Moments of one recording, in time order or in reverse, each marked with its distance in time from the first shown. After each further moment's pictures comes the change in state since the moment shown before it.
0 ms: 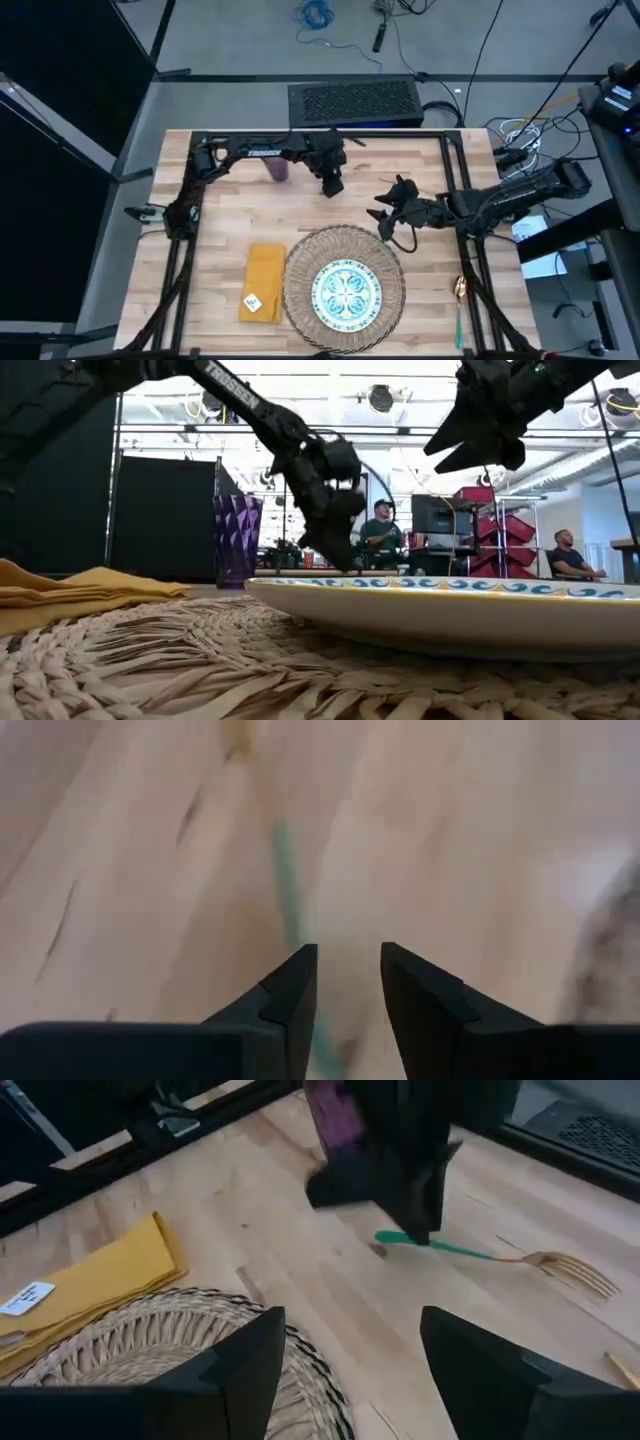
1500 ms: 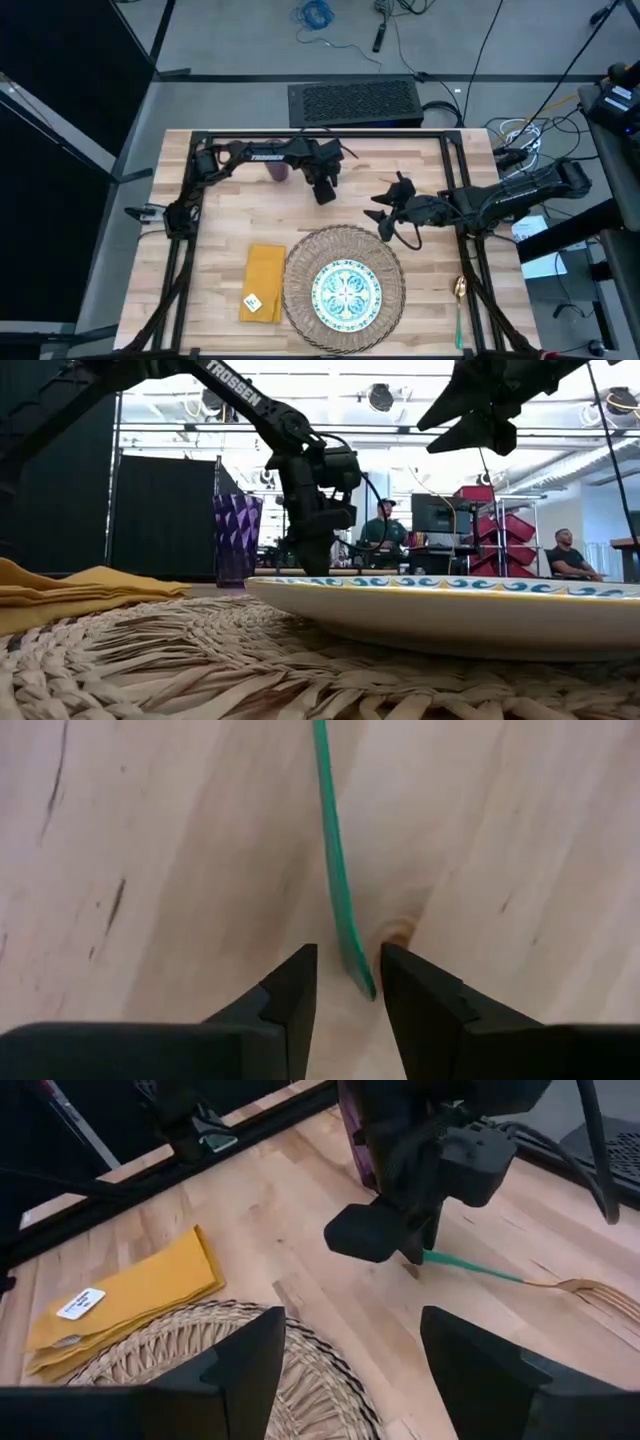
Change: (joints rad) left arm -0.038 0.006 0.001 -0.179 -0.119 0.012; right arm 0.003 -0.001 0.051 0.004 -0.048 -0.022
